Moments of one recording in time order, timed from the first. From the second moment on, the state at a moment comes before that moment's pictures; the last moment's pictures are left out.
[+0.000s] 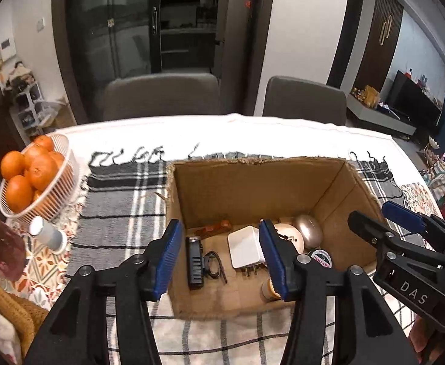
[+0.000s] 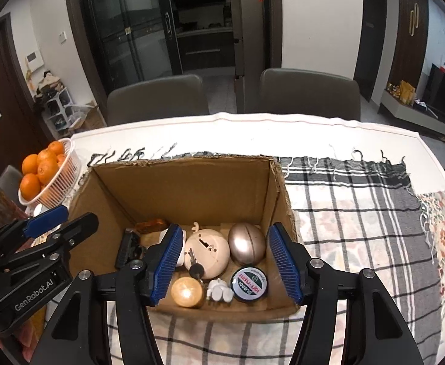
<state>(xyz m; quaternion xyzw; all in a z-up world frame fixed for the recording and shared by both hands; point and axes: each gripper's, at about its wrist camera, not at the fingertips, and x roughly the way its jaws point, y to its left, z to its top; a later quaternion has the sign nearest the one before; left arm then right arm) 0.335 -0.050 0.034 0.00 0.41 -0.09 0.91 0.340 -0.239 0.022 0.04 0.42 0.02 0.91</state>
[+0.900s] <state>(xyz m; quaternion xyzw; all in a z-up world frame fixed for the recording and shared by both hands) 0.156 -0.023 0.088 0.03 0.24 -0.01 0.97 0.165 -0.227 0.079 0.03 0.27 -0.04 0.96</state>
